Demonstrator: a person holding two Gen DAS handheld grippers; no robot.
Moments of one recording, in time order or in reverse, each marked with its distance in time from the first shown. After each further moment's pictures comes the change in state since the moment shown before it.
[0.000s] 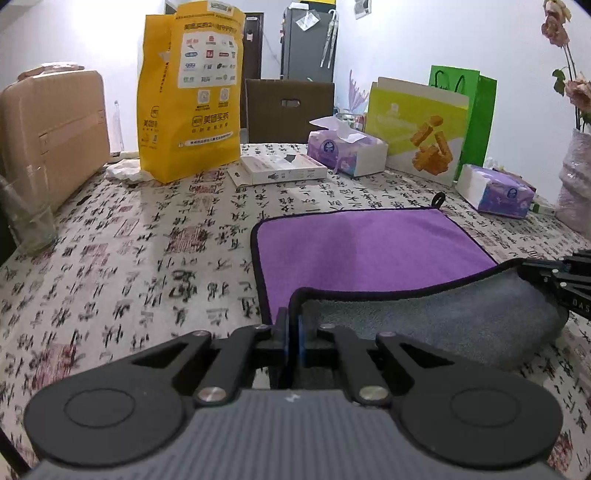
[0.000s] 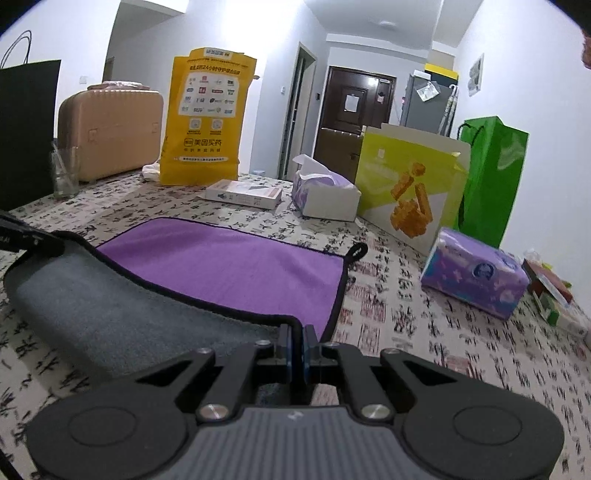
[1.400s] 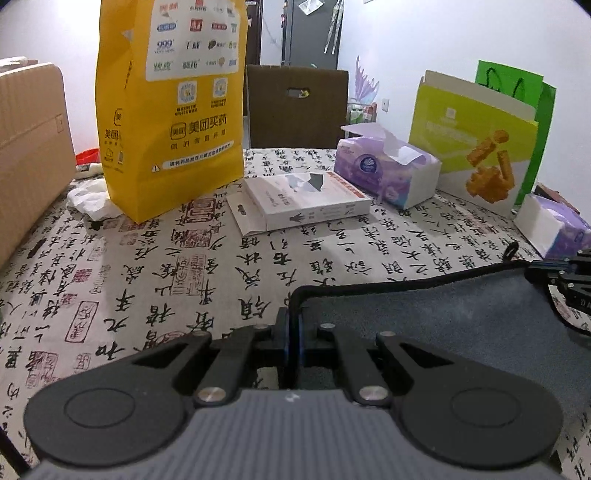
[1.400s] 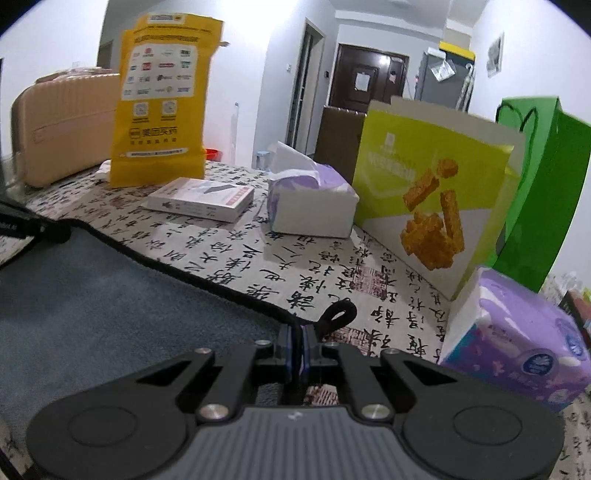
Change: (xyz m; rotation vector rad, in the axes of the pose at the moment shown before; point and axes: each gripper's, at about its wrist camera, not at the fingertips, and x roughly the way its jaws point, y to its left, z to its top) left arm 0.136 0.037 0.094 -0.008 0.056 -0.008; right arm 0.141 -0.054 0.073 0.003 0.081 0.038
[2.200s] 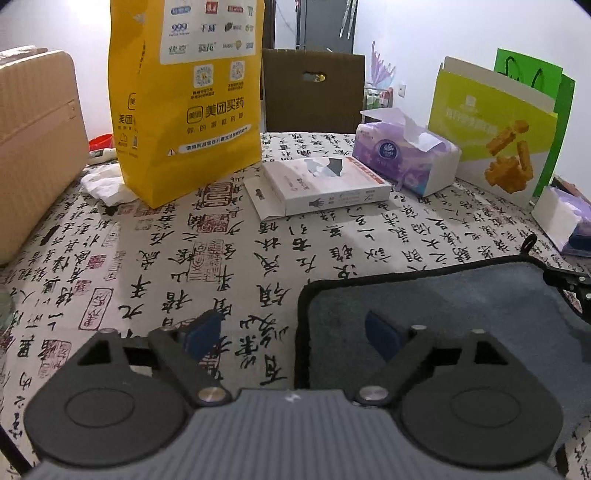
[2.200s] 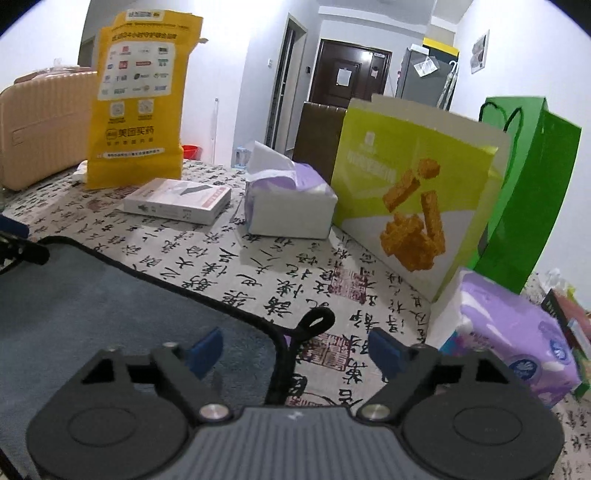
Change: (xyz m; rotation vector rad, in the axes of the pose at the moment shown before) left arm -0.002 0.004 0.000 -0.012 0.051 0.054; right arm -0.001 -0.001 0.008 0.004 0.012 -0.078
